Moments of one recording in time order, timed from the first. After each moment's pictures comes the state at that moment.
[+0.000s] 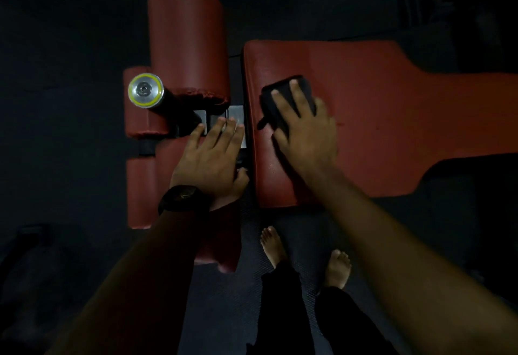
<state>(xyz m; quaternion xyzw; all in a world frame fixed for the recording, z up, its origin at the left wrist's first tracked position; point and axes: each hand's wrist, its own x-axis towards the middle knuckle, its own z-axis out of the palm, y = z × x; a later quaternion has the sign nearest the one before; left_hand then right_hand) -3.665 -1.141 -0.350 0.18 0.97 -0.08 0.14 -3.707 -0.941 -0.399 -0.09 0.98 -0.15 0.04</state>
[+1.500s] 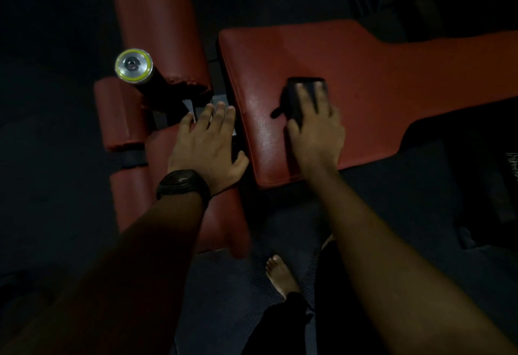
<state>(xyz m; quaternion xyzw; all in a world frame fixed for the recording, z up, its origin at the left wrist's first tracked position) -3.659 -1.139 -0.344 0.17 0.97 -0.10 0.13 -3.655 -0.937 -0.408 0.14 0.98 -0.15 0.03</state>
